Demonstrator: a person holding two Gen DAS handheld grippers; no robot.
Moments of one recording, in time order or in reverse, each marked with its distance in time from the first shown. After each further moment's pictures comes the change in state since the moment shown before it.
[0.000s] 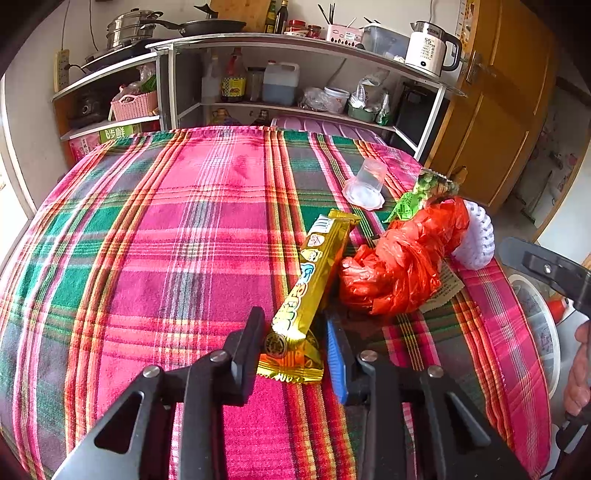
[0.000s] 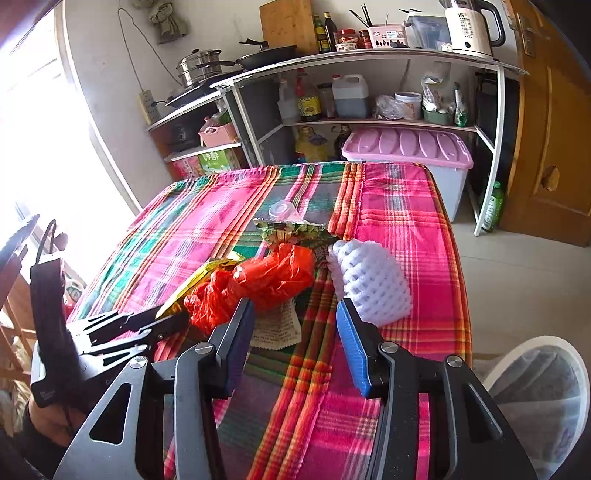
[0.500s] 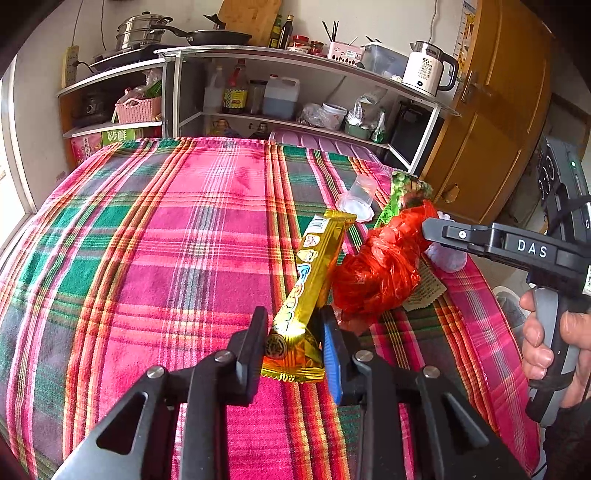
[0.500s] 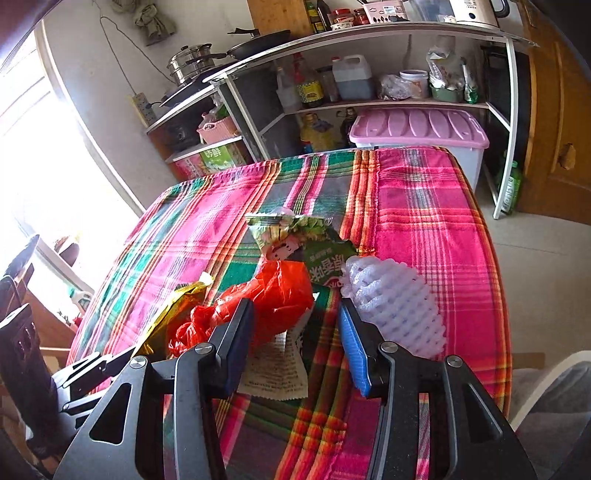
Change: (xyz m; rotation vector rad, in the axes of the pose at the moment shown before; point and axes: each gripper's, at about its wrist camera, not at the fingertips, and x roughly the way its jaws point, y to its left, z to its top) left arm -0.018 0.007 -0.007 -0.039 -0.055 -0.042; right arm 0.045 -0.008 0.023 0.063 0.052 0.075
